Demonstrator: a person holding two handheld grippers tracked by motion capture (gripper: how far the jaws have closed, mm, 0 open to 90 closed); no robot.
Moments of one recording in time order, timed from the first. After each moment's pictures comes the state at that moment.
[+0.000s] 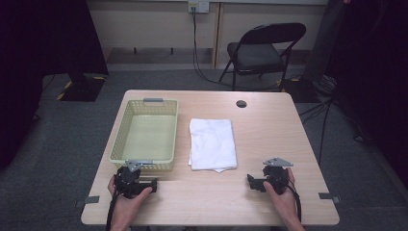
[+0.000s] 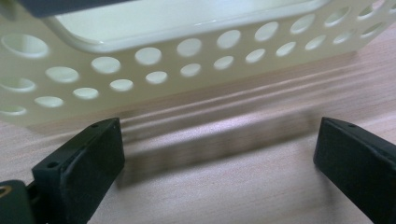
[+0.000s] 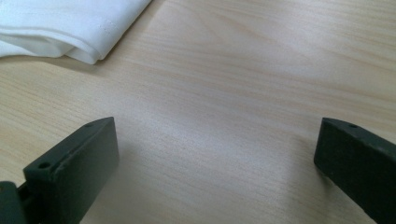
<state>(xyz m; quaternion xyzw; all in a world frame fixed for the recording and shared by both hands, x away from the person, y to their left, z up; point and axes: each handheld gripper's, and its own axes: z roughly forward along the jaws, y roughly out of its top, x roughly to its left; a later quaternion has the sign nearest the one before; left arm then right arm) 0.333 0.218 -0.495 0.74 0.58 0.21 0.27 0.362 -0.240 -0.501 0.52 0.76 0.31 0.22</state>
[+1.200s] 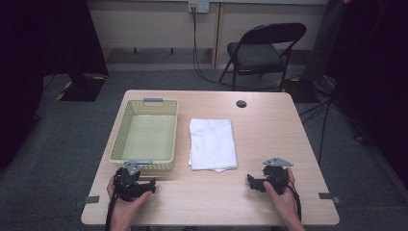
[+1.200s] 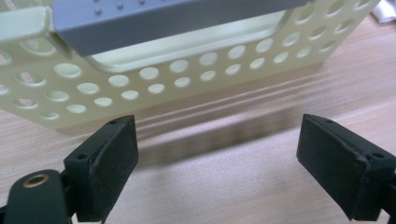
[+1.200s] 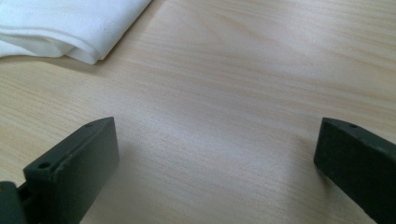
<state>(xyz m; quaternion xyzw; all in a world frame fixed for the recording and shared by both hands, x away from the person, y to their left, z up) 0.318 0.213 -0.476 0.74 0.56 0.23 0.28 0.362 -0.240 -0.501 0.52 0.76 0.31 0.22</state>
